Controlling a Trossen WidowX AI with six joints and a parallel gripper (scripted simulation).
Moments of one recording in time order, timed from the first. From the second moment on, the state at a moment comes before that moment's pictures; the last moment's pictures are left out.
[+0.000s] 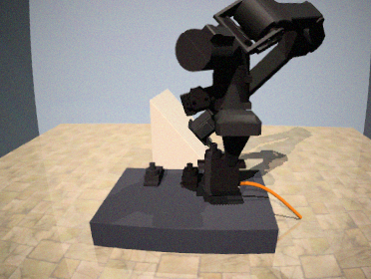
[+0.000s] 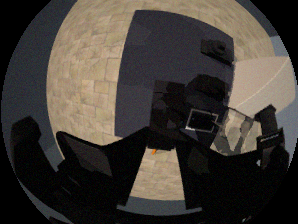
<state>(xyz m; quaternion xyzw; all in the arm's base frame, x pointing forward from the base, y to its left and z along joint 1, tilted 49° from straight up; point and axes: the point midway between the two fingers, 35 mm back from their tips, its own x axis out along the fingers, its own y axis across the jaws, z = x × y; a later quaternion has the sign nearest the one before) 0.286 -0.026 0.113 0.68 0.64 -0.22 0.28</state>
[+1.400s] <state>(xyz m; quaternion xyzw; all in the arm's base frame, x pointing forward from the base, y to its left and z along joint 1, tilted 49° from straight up) 0.286 -0.026 0.113 0.33 0.62 0.25 0.66</state>
